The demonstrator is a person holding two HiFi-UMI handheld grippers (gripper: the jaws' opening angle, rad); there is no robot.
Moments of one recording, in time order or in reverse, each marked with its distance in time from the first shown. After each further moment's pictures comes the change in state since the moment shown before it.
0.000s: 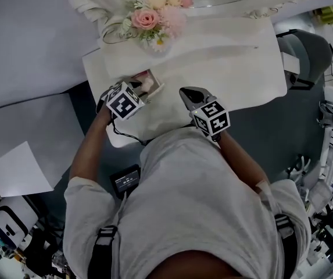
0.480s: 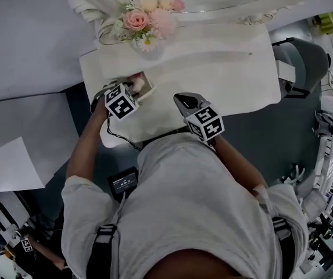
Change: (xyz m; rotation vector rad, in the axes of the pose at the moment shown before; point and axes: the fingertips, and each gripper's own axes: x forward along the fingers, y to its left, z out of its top) left arm 0.013 0.008 -0.004 0.079 0.088 0.115; right arm -0.015 -0.002 -0.009 -0.069 0.021 0.049
